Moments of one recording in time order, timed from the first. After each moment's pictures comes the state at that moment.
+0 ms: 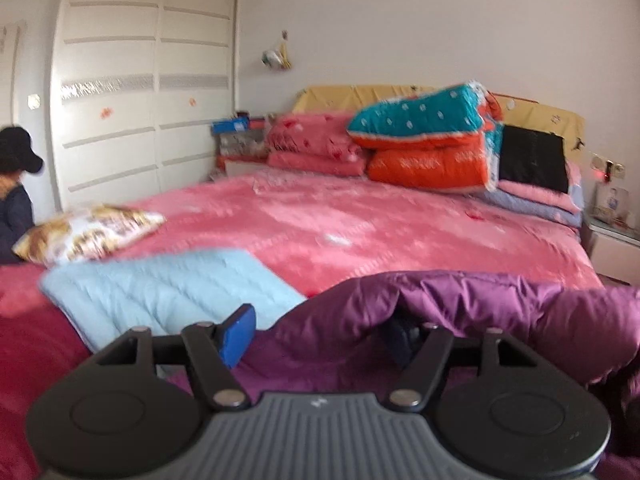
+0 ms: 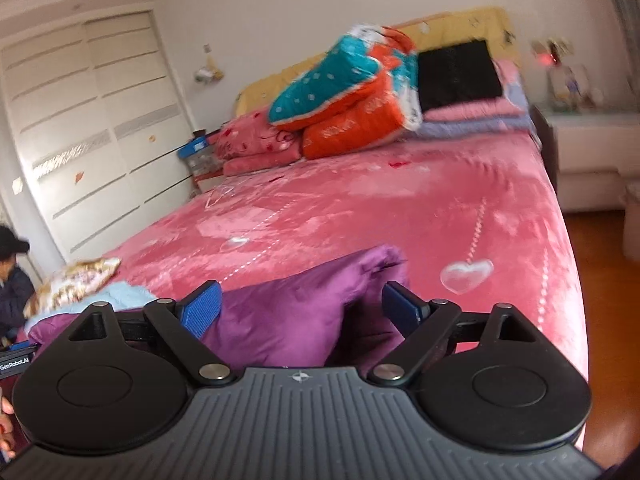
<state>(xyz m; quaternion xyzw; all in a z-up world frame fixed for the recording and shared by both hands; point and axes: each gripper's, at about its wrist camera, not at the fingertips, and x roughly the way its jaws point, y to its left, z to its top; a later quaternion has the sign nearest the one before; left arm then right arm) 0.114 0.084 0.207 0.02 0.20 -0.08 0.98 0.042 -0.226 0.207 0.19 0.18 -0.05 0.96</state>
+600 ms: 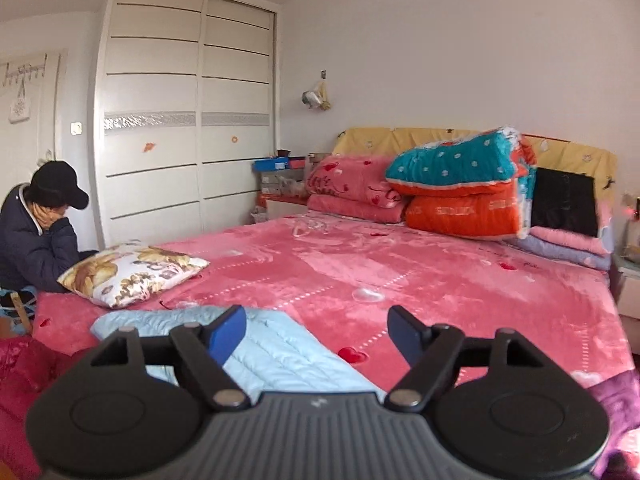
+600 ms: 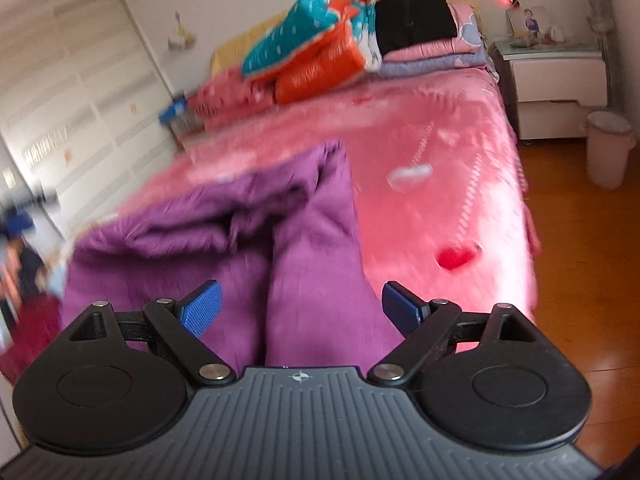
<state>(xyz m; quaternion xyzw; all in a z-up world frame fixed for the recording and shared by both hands) 0.074 0.090 0.266 0.01 0.15 -0.04 0.99 -0.152 -0.214 0.169 0.21 0.26 -0.07 0.94</state>
